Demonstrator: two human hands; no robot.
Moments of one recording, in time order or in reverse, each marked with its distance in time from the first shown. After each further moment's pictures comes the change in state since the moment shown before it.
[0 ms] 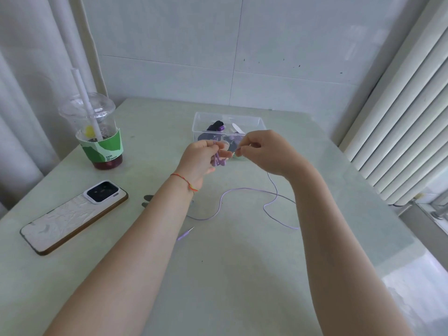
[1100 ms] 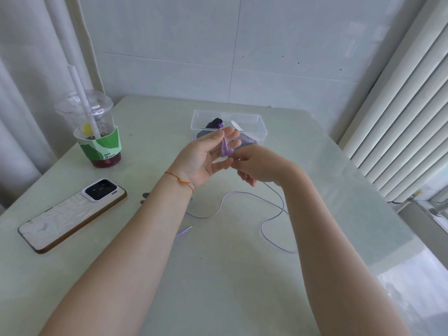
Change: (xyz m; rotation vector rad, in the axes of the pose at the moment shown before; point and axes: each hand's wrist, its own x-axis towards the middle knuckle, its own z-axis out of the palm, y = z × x) left_hand -0.003 -0.003 -0.003 -0.341 -0.275 -0.031; right_hand 0.001 0.004 0.020 -0.073 -0.326 0.071
